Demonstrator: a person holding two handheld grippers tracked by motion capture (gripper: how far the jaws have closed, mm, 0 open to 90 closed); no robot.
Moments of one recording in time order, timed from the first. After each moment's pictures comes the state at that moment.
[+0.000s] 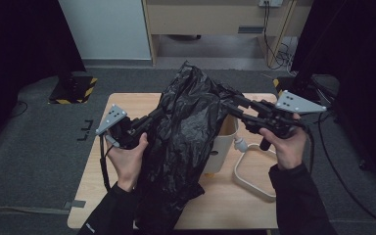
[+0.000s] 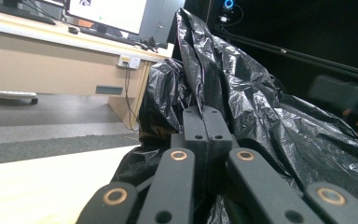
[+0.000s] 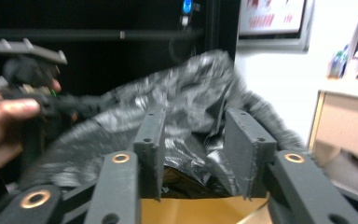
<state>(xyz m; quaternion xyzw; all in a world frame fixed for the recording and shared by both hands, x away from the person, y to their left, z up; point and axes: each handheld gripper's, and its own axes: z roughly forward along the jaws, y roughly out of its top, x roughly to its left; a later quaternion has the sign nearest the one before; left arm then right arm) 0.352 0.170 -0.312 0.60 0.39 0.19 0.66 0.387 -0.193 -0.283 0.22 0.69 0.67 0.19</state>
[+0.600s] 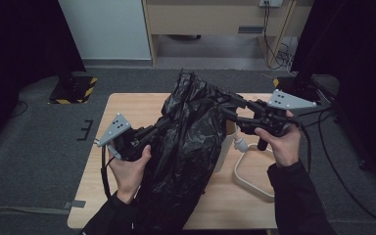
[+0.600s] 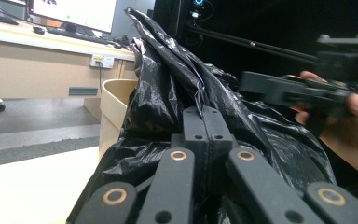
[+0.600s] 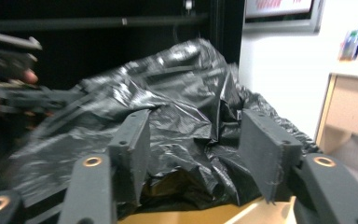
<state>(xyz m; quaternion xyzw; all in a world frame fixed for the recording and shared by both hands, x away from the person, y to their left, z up) 0.333 0.162 -0.314 0.62 0.36 0.16 0.68 0.391 -0.196 -0.289 0.22 0.69 0.67 0.17</state>
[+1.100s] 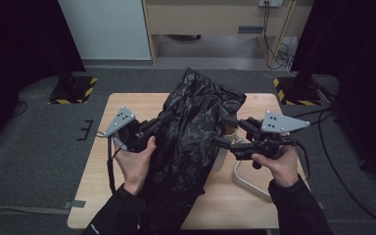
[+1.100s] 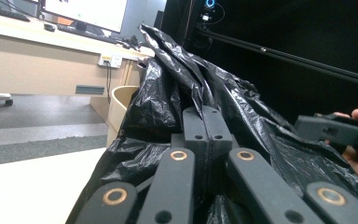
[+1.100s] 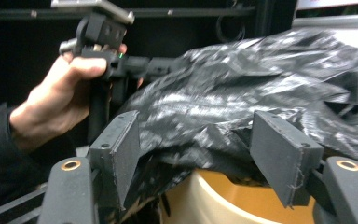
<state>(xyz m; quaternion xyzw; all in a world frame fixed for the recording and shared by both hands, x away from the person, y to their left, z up) 0.349 0.155 -0.313 0.61 0.38 0.17 0.68 0.355 -0.174 -0.308 0.16 0.72 0.66 0.11</state>
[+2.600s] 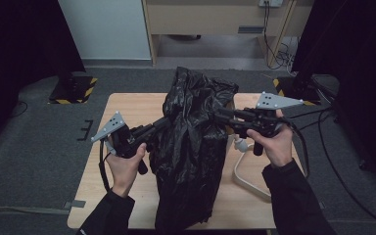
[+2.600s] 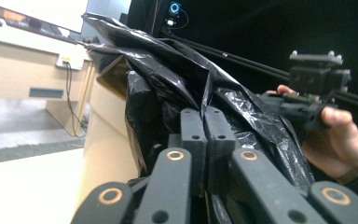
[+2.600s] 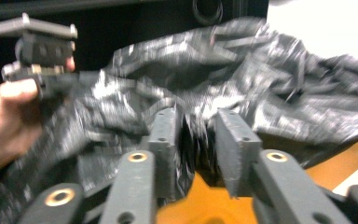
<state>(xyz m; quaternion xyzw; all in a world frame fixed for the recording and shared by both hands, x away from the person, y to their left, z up) 0.344 0.174 -0.327 0.61 0.32 0.12 0.72 0.393 -0.177 -0.291 0.22 0.73 0.64 0.10</state>
